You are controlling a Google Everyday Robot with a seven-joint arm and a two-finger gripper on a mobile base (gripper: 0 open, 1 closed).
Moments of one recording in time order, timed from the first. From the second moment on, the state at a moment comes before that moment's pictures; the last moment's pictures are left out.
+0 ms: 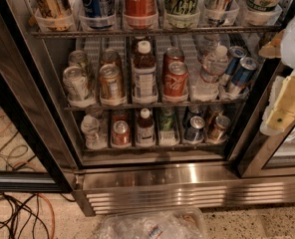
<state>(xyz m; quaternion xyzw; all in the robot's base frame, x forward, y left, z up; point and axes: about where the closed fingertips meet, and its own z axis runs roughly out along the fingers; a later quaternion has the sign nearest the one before) 0.438 -0.217 0.976 -0.60 0.78 -0.03 0.16</state>
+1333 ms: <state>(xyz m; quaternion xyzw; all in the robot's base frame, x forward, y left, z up) 0.444 -0.177 0.968 -0.49 0.82 0.09 0.29</state>
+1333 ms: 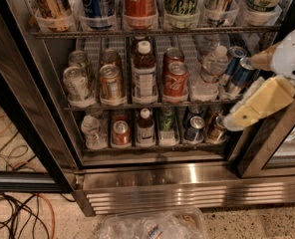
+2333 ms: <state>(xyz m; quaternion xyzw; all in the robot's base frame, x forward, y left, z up) 0.448 -0.105 0.979 -0.42 0.77 0.15 0.45</state>
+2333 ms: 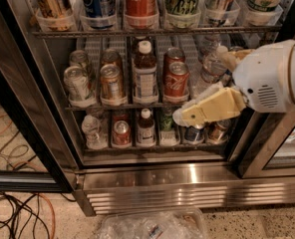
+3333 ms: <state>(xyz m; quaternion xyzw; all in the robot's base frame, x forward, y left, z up) 0.452 -0.083 0.969 -0.35 0.78 0.15 0.50</state>
